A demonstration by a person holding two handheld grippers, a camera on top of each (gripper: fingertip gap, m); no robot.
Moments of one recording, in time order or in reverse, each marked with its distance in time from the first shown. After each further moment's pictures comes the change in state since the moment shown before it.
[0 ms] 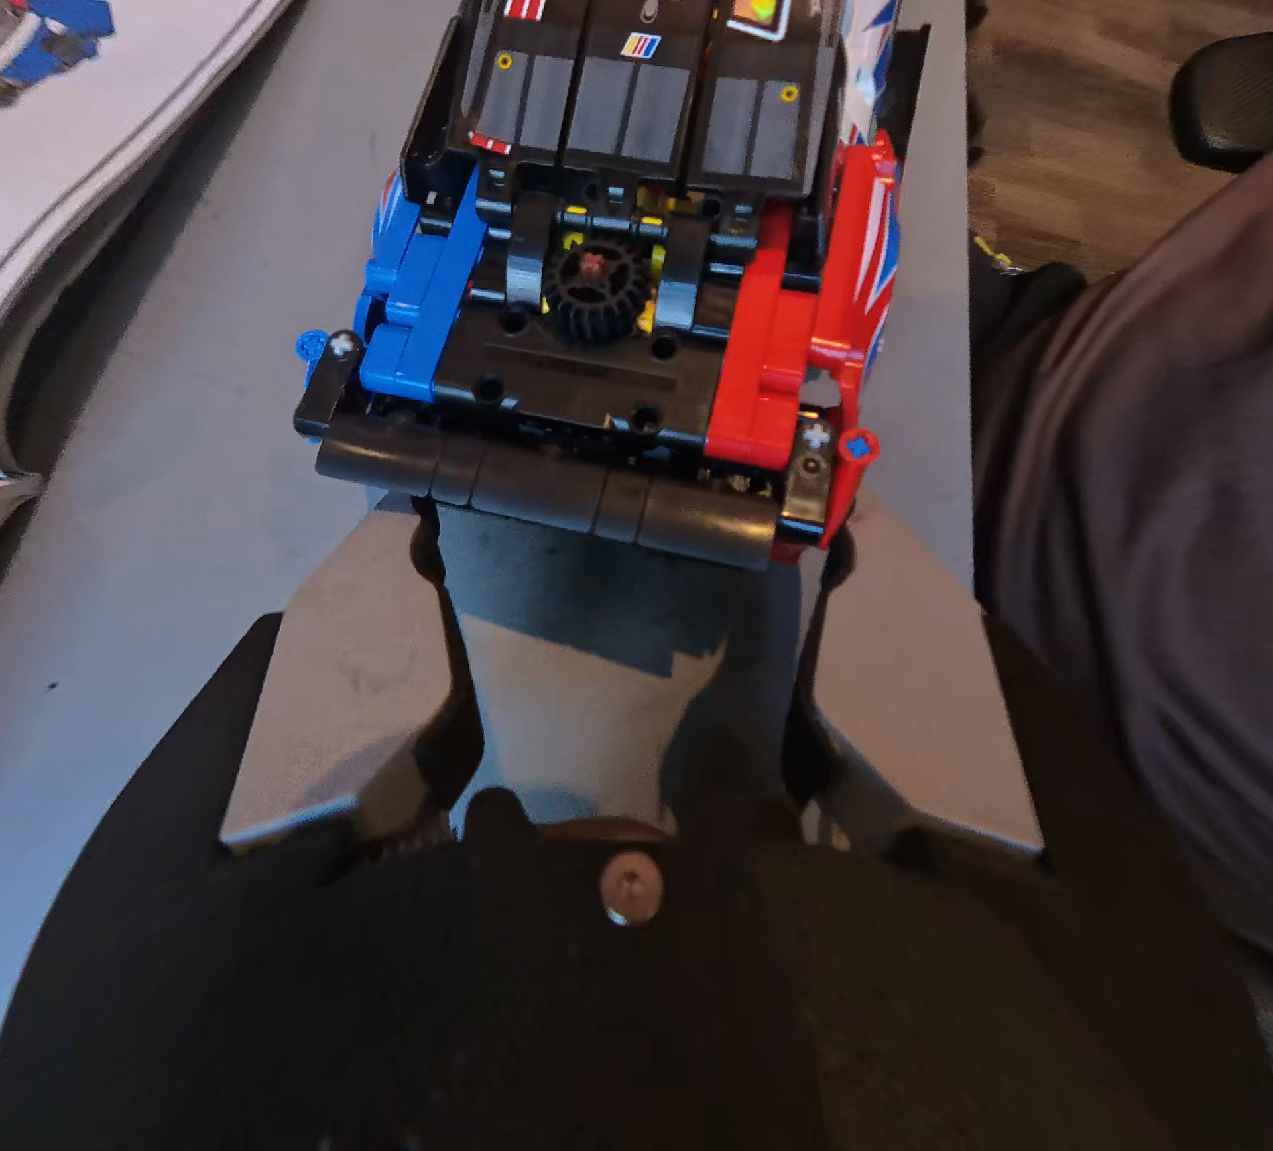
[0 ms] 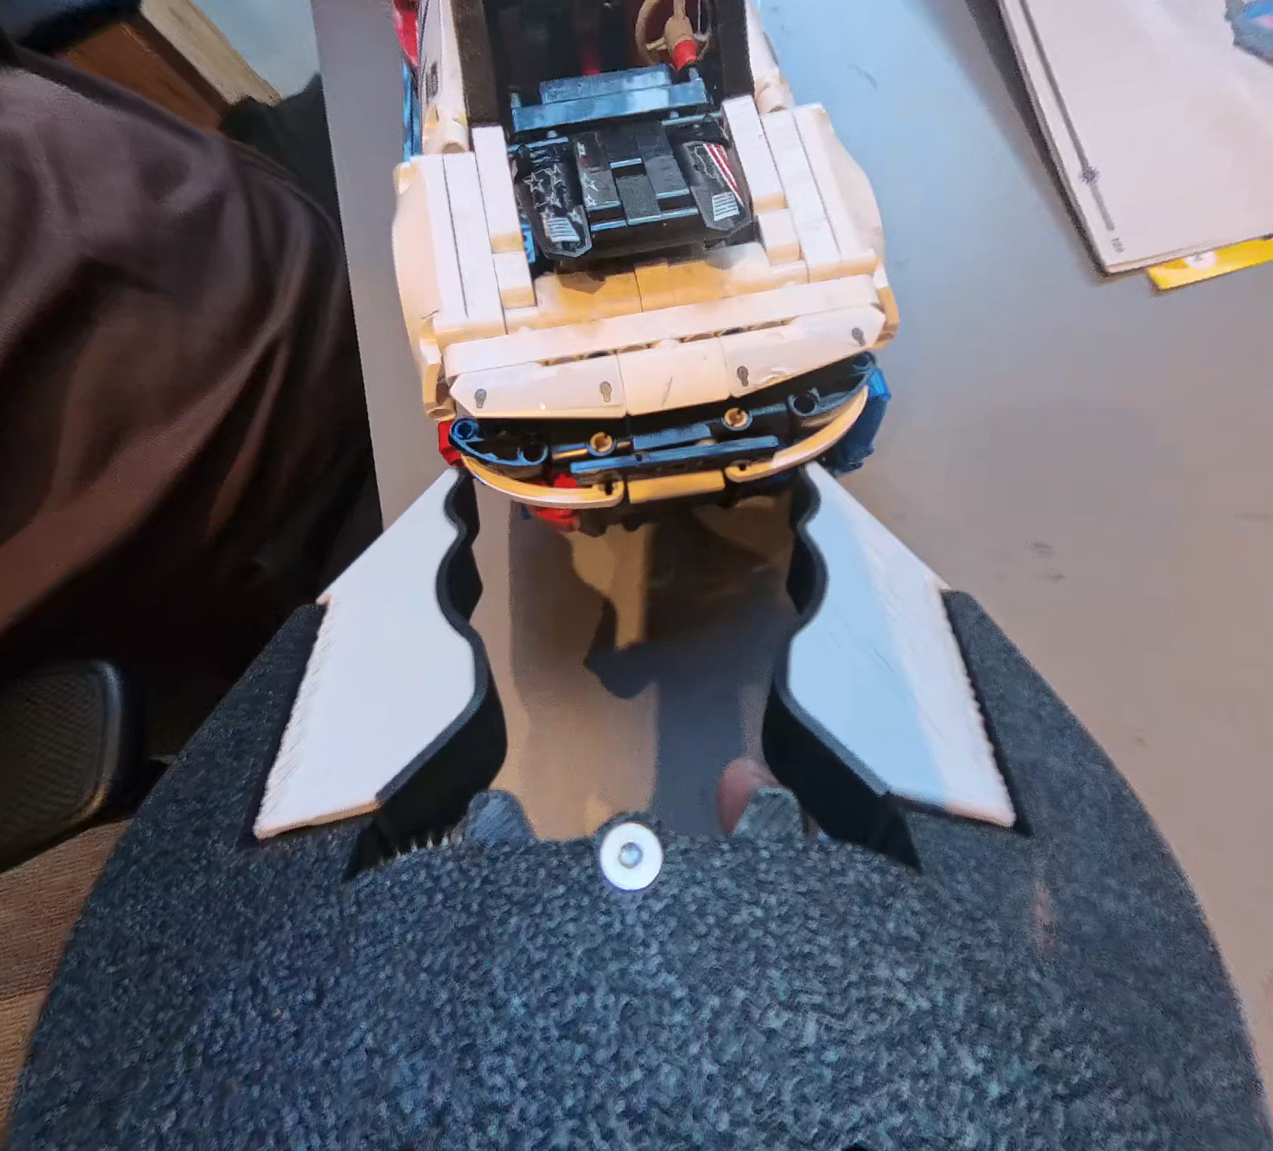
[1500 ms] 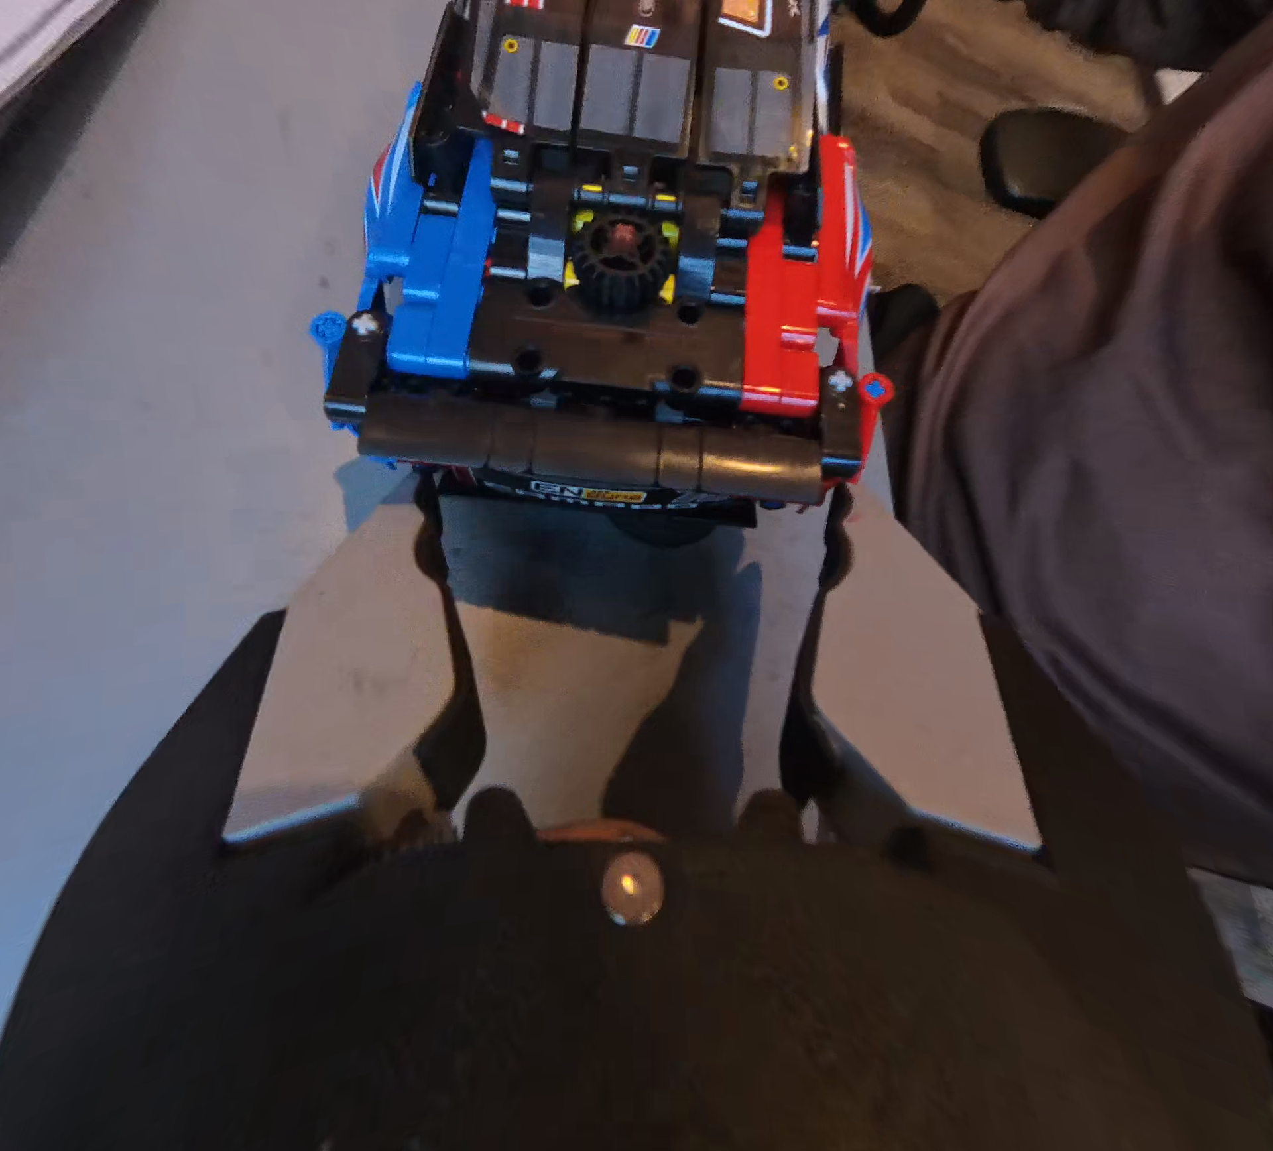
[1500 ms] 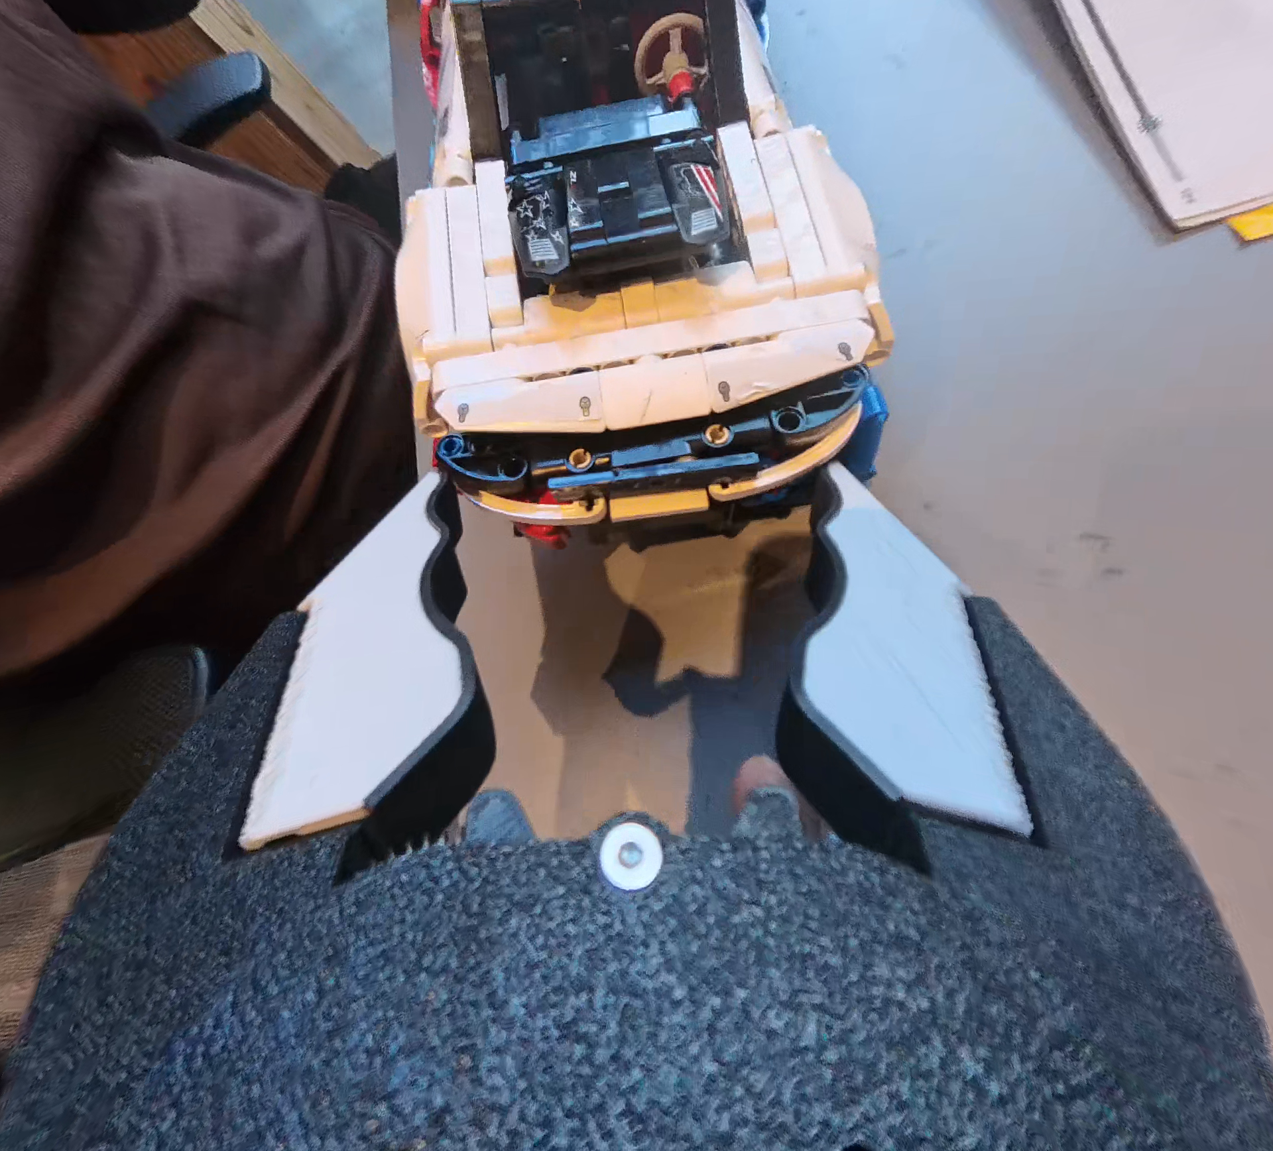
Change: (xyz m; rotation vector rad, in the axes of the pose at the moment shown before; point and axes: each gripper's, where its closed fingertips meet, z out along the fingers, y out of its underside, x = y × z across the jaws) left arm 0.006 0.000 -0.002 0.022 0.234 -0.063; right arm 0.000 0.003 -0.001 0.052 -0.131 0.087
